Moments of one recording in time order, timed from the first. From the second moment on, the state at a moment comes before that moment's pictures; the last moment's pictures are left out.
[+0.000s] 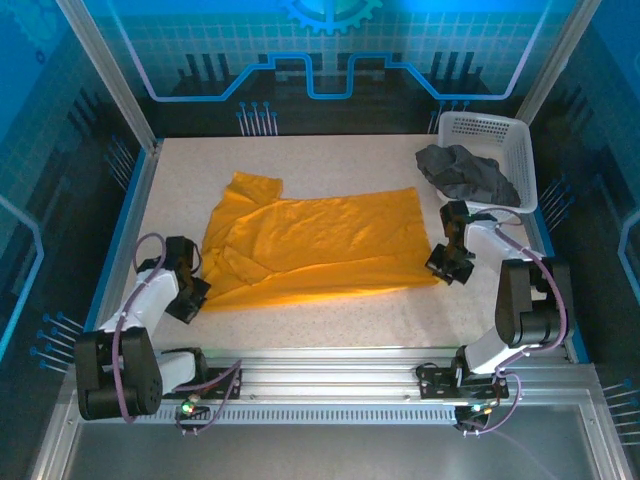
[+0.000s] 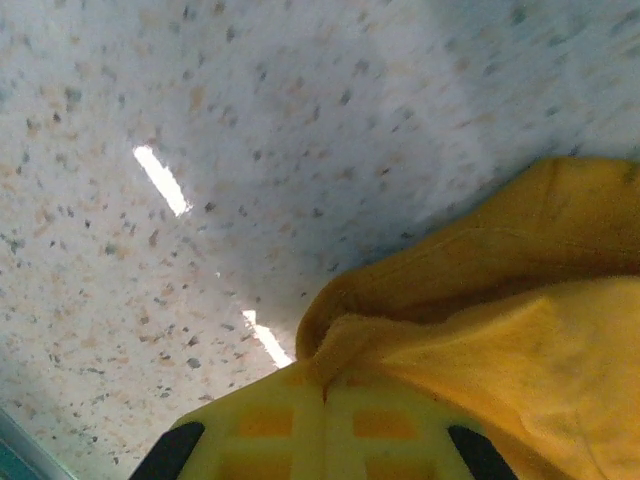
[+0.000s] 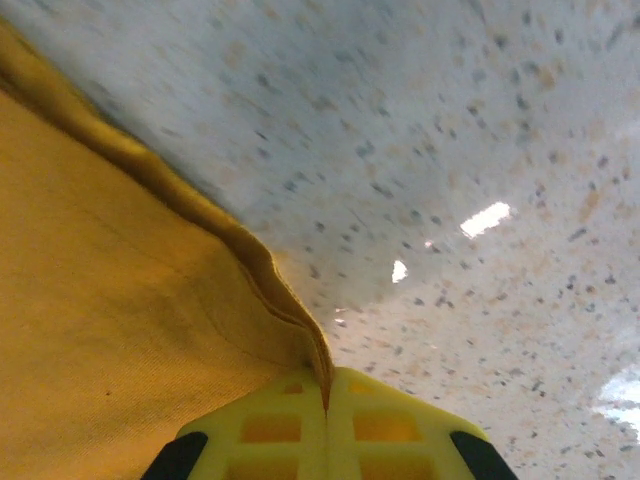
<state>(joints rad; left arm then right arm) 0.16 1.18 0.58 -0.88 -0.07 -1.02 0.04 1.56 0.91 -0.92 0.01 0.69</state>
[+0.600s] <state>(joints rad) 0.14 1.11 0.63 -0.98 -0.02 -1.16 0.04 1.54 0.89 -0.95 0.03 0.73</state>
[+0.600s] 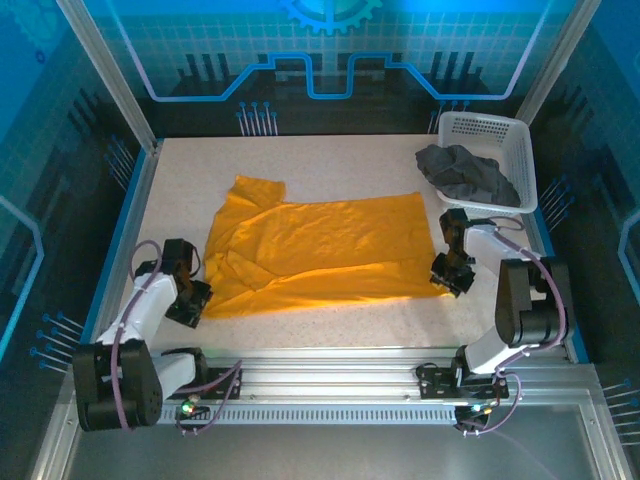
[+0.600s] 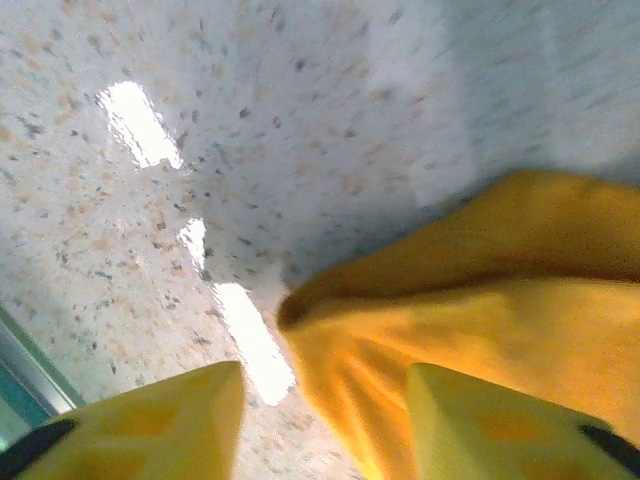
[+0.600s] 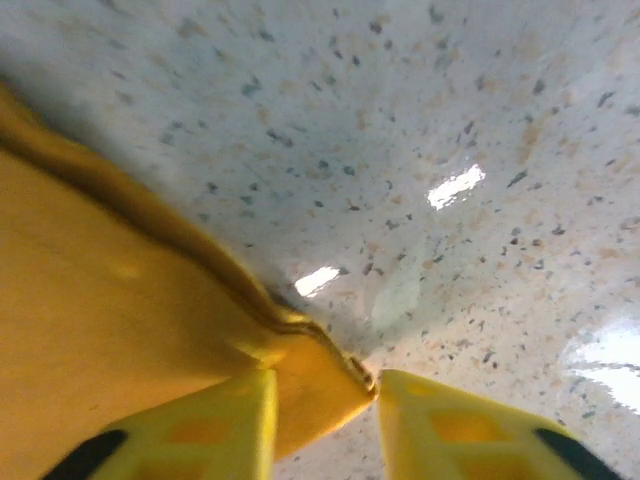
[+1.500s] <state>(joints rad) -0.31 1.44 0.73 -0.64 0.13 -1.64 0.39 1.43 0.98 -0.54 -0.48 0.56</state>
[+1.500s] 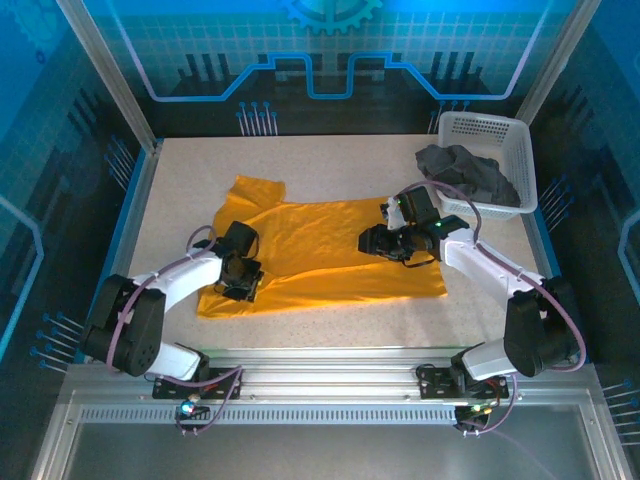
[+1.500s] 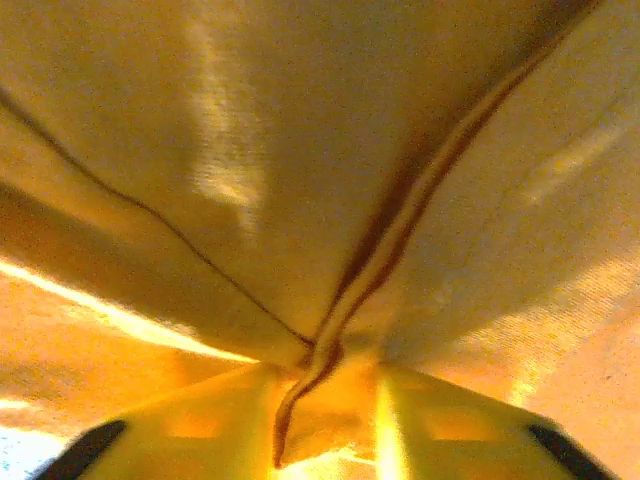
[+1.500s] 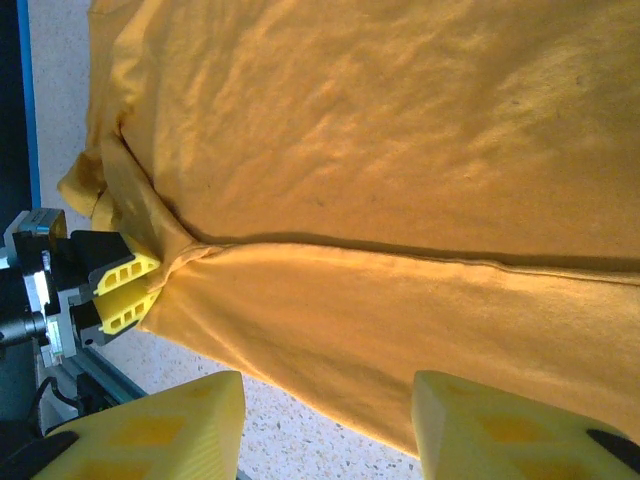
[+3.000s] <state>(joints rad) -0.03 1.56 1.10 -0.73 0.04 -1.02 0.36 1.43 0.95 -0.60 -0.44 0.57</state>
